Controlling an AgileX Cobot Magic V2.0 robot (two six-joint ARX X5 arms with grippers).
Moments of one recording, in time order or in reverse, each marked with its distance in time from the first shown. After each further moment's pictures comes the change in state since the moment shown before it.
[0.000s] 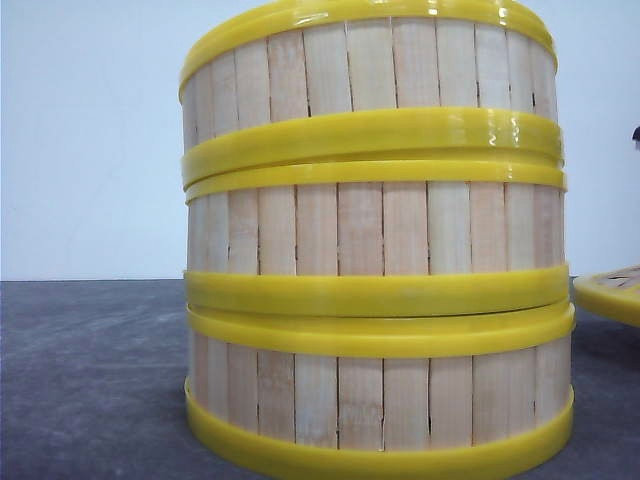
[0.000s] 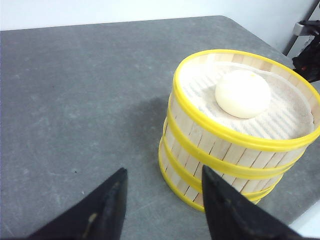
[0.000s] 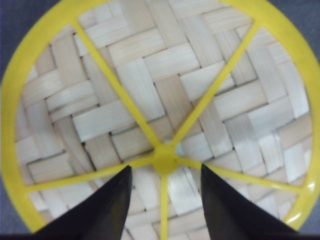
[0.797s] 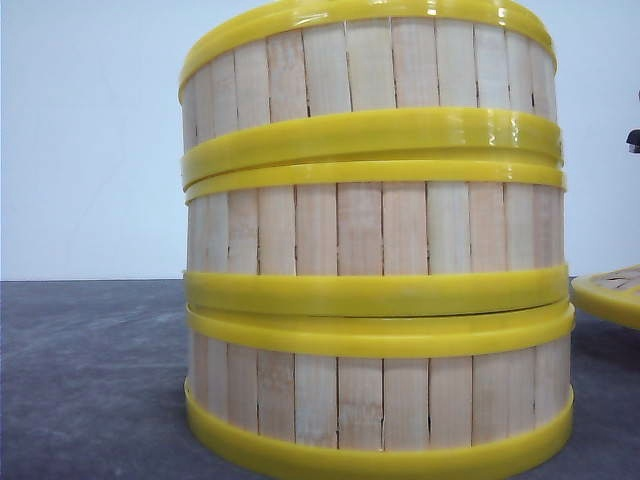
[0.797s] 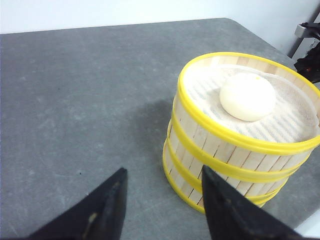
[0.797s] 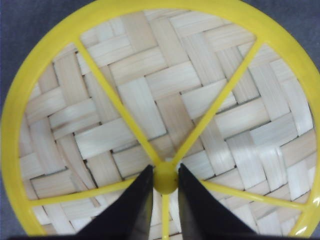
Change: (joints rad) left arm 0.000 0.000 0.000 0.006 -0.019 0.000; right arm -0.003 0.007 0.000 0.039 -0.021 0.000
